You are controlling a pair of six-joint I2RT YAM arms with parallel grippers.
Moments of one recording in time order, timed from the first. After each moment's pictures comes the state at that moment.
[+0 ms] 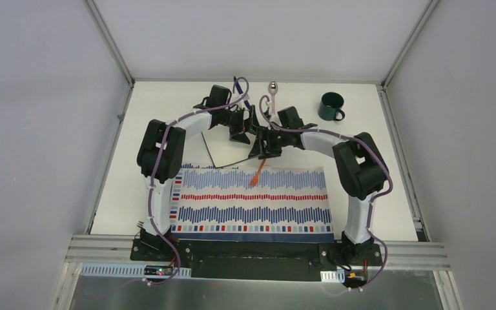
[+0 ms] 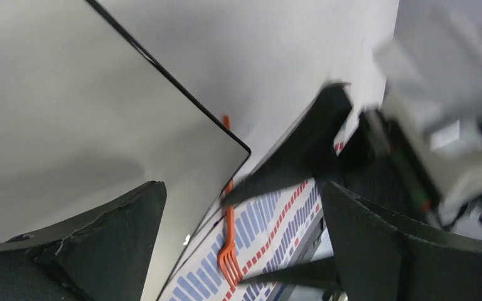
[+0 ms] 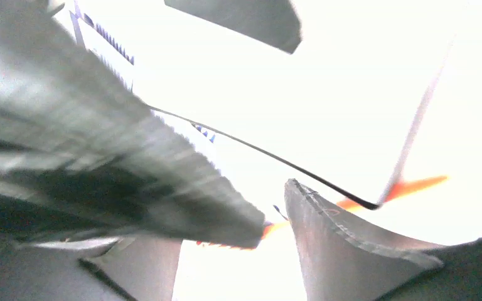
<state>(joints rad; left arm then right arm) -0.37 2.14 1.52 -0.11 0.86 -0.52 0.55 1.97 1.25 -0.17 -0.64 0.43</state>
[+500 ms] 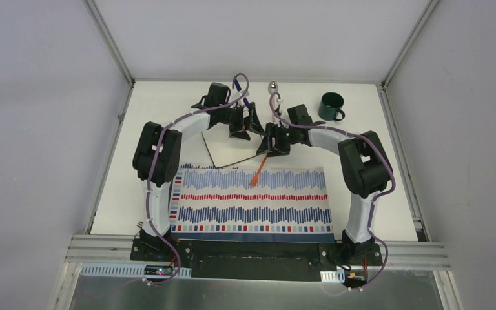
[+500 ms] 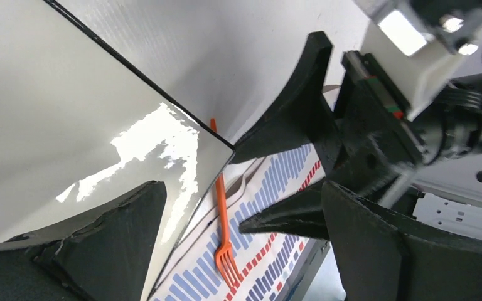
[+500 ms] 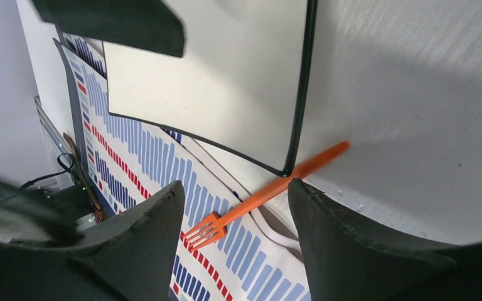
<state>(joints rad) -0.39 2.08 1.50 -0.11 0.85 -0.48 0.43 1.96 1.25 -0.24 -0.63 0.42</state>
